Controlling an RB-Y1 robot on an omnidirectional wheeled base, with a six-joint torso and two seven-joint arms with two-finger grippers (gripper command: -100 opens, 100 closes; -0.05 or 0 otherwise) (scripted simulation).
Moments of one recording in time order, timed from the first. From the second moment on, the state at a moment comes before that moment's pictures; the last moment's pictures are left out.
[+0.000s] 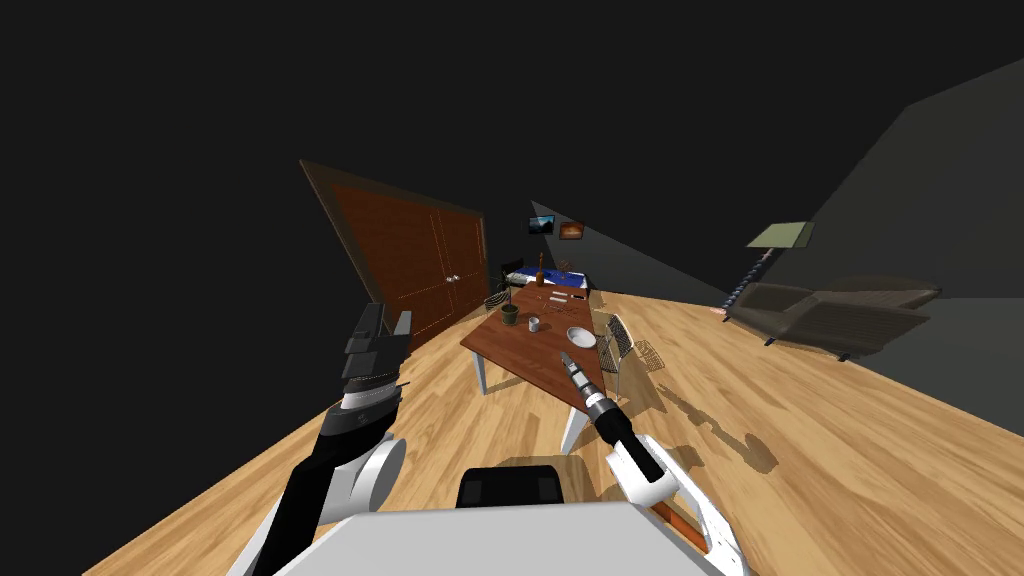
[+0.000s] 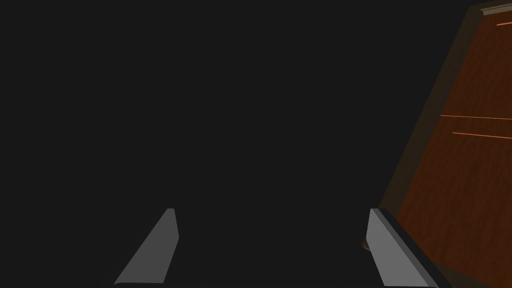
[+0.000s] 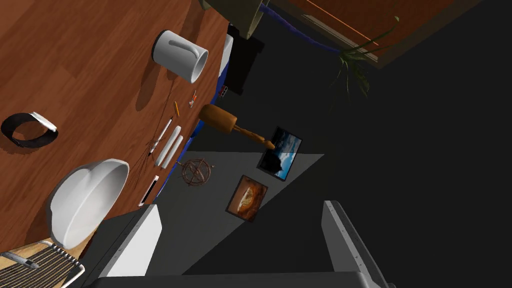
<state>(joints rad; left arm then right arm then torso) 0.49 0.04 -0.03 -2.37 0.02 -0.51 -0.16 0.39 -0.41 0.17 -1.87 0.05 -0.05 0.13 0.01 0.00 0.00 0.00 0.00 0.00</state>
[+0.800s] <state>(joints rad) 0.49 0.04 -0.03 -2.37 0.02 -0.51 -0.16 0.35 -0.49 0.22 -1.72 0.05 0.07 0.15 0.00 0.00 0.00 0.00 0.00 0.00</state>
